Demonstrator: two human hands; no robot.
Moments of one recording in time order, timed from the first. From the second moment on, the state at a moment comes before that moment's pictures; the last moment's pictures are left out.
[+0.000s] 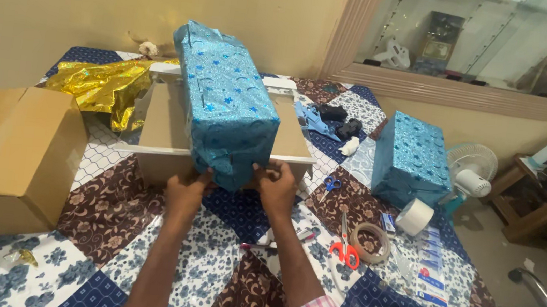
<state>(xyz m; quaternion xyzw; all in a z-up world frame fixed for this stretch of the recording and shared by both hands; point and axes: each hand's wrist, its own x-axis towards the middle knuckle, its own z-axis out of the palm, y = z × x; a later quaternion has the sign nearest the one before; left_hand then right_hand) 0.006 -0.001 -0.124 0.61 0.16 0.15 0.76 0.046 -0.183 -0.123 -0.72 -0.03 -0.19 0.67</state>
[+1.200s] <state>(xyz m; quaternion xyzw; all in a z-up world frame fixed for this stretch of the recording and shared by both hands) 0.001 -0.024 -0.144 0.54 0.17 0.26 0.78 0.044 -0.183 -0.135 -0.61 0.03 0.01 0.79</state>
